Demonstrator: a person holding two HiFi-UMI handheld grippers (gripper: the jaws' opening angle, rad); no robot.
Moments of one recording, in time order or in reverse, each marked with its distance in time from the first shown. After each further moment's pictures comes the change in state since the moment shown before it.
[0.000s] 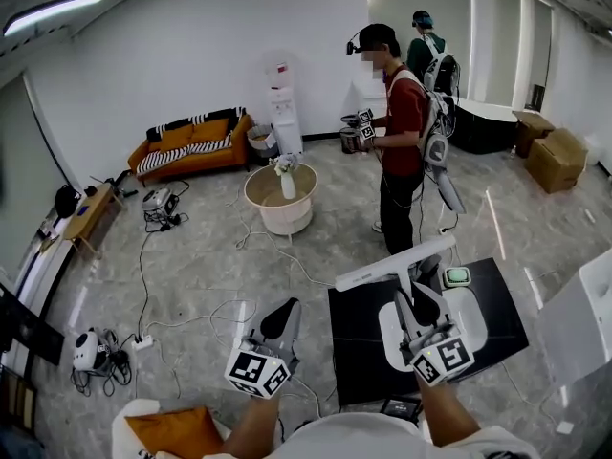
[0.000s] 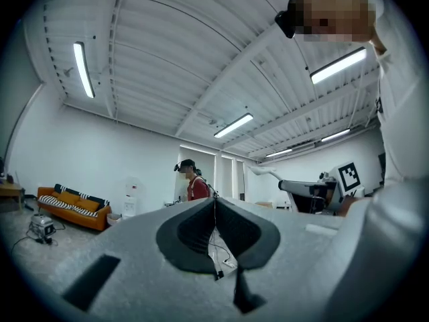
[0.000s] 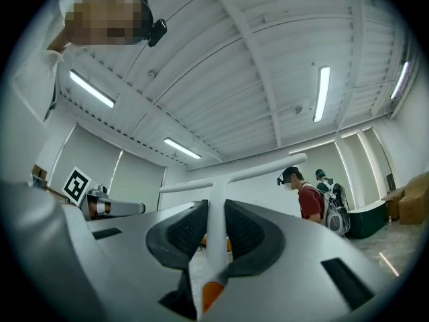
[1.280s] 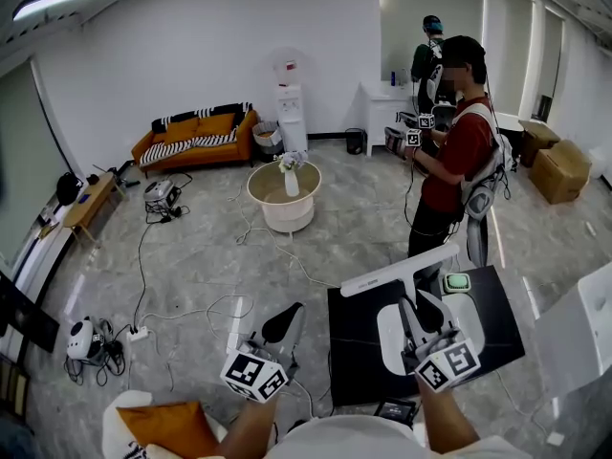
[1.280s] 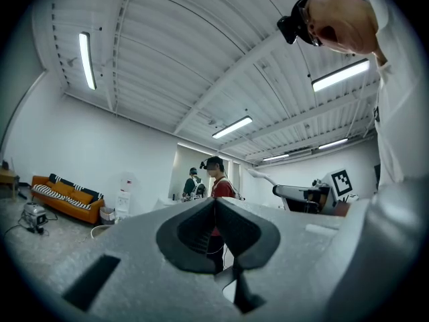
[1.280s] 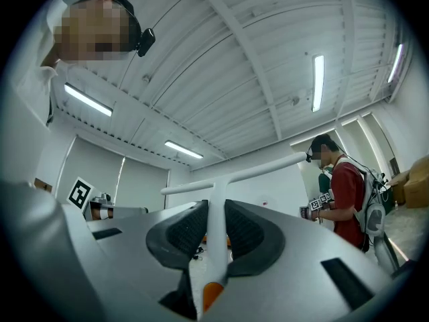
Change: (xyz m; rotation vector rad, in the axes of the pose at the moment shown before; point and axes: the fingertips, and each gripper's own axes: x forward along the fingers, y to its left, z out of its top) left arm -0.007 -0.011 -0.006 -0.055 -0.006 -0.039; right arm -0.008 0.000 -0.006 0.083 0.015 0.037
